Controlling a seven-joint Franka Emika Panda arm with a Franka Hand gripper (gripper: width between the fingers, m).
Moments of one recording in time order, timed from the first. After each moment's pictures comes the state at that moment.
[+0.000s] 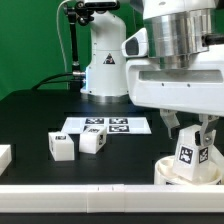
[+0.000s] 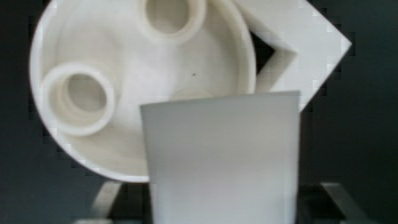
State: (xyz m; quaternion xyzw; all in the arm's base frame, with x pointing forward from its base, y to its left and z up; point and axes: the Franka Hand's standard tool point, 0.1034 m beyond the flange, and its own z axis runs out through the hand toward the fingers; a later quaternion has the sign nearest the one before) arm 0.655 0.070 0.087 -0.88 0.48 -0.01 0.08
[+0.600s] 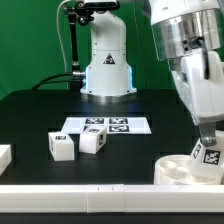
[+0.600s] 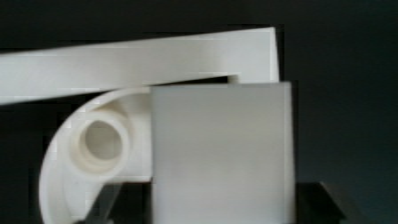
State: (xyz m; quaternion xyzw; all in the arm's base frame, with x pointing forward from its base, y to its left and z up) arm 0.650 0.096 0.086 -0.63 0.77 0.03 0.13
